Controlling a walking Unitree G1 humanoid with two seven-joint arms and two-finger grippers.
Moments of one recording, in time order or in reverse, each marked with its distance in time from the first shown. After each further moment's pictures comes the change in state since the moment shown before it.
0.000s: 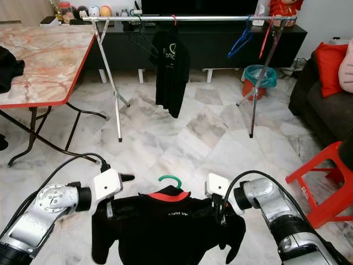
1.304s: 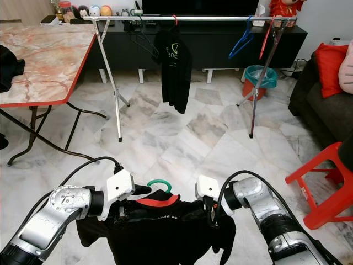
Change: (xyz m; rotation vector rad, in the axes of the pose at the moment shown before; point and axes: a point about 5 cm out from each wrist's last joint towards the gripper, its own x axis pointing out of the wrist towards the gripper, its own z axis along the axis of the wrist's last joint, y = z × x) left arm 0.017 -0.013 0.020 -0.112 -0.089 -0.090; right arm 0.020 0.005 0.011 -0.037 -0.039 0.080
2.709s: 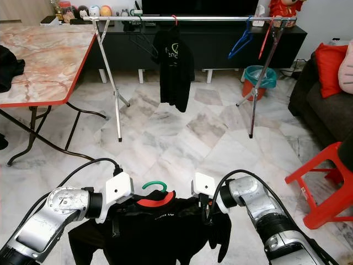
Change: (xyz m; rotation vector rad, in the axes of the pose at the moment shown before) left arm -0.003 -0.005 0.001 0.020 0.010 -0.024; right arm 0.005 -0.004 0.007 -0.009 -0.039 -0.050
